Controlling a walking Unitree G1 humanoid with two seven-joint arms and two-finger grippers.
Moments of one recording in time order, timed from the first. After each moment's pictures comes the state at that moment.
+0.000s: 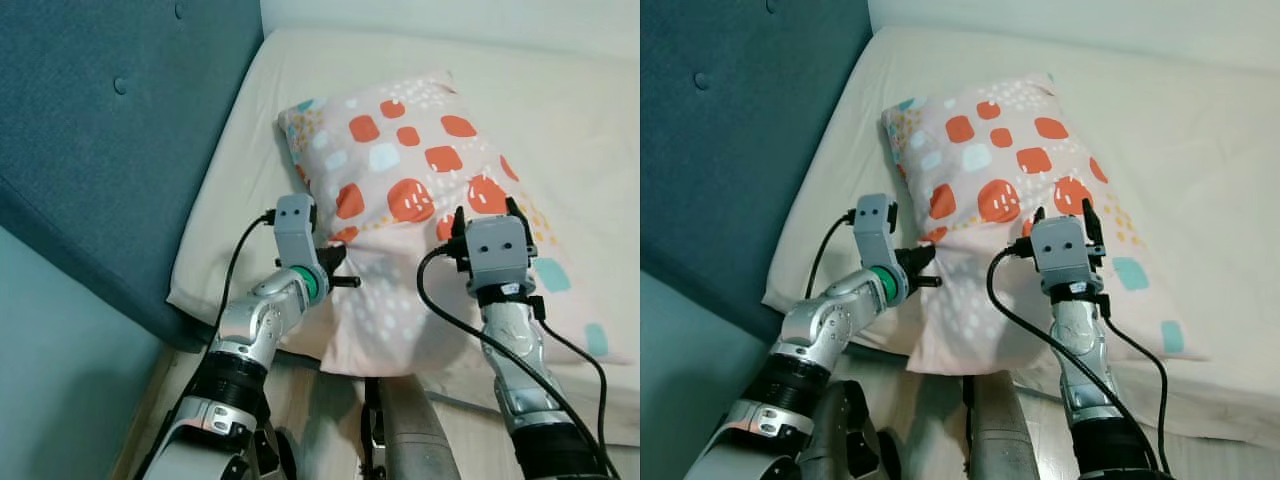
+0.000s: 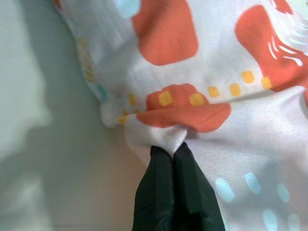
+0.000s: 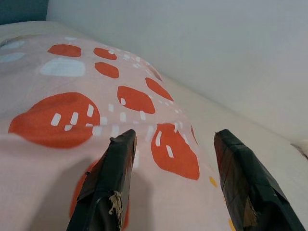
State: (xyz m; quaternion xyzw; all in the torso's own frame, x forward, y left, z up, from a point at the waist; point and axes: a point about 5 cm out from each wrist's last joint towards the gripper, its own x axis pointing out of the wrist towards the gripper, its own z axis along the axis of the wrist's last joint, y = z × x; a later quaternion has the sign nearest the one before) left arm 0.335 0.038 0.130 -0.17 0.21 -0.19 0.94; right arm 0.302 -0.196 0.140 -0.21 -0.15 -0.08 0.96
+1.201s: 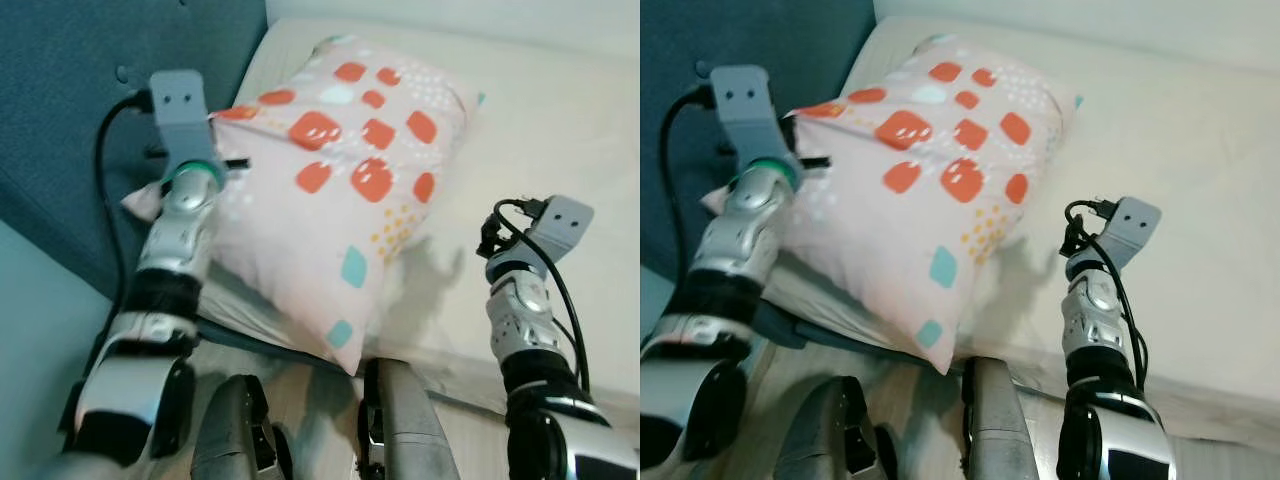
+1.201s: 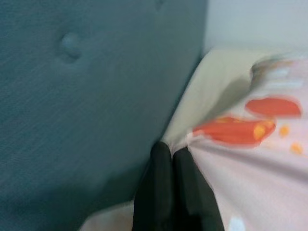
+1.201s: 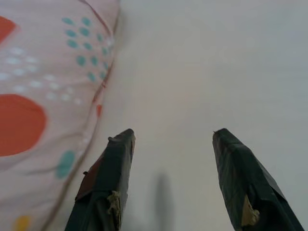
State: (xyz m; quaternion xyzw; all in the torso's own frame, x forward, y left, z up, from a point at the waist) left arm 0.380 0.184 0.218 0.03 -0.05 0.16 0.99; right arm 0.356 -0.235 0.109 0.13 0.02 -0.17 0.98
